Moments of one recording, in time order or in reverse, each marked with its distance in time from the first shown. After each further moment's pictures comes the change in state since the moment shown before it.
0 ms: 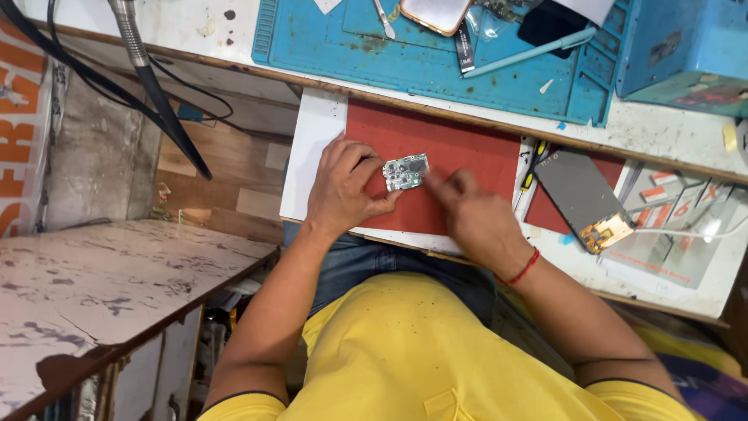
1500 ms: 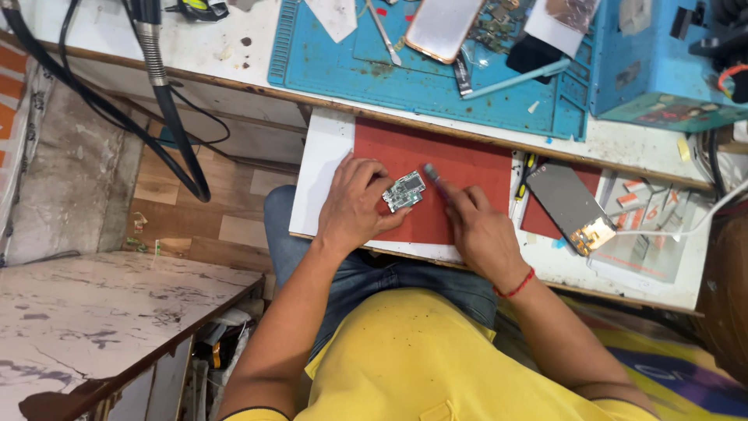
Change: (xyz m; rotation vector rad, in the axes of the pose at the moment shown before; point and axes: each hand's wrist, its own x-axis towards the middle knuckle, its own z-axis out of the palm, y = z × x) left_hand -0.004 0.004 -0.007 -0.036 -0.026 0.009; right_hand -0.009 -0.029 0.002 0.071 0.219 0.118
